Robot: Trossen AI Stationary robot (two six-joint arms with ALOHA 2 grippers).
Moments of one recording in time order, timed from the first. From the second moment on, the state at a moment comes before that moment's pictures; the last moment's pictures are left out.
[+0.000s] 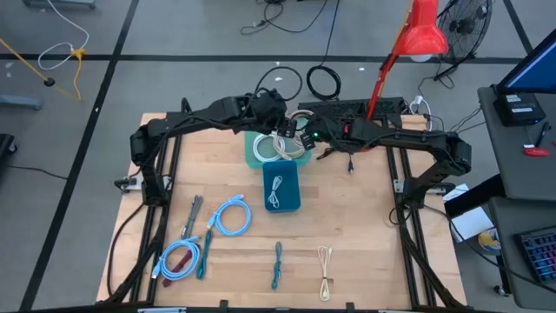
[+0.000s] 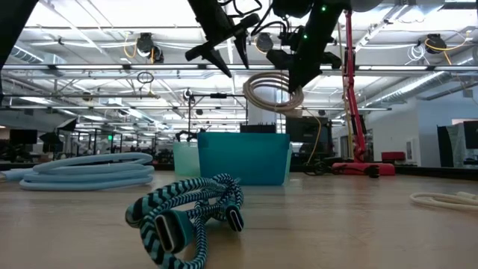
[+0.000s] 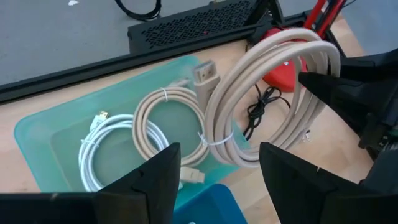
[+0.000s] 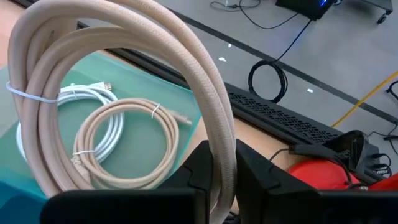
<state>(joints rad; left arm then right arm) 0.31 1.84 1.85 -0.88 -0.24 -0.80 -0.28 1.55 1.32 -0.72 0.65 0.56</state>
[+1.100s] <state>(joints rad) 0.20 1.83 1.85 -0.93 -0.13 -0.66 -0.13 1.49 1.32 -0.73 0.64 0.39</state>
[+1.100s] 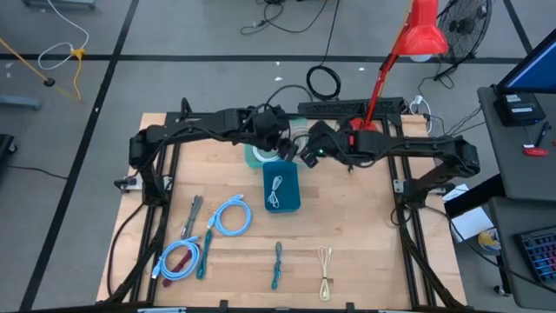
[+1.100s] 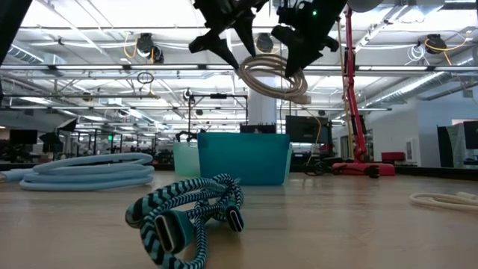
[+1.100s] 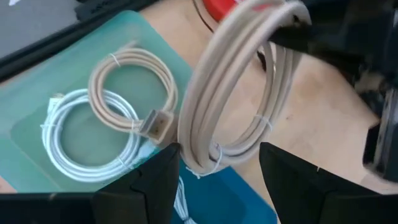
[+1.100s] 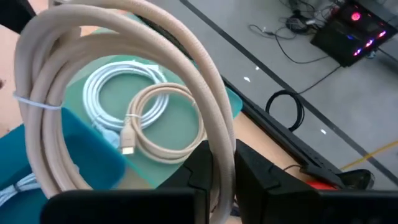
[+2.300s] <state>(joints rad) 0.11 1.80 1.85 -0.83 -0.29 -0.72 -0.07 1.39 1.32 -0.80 0.68 0.51</state>
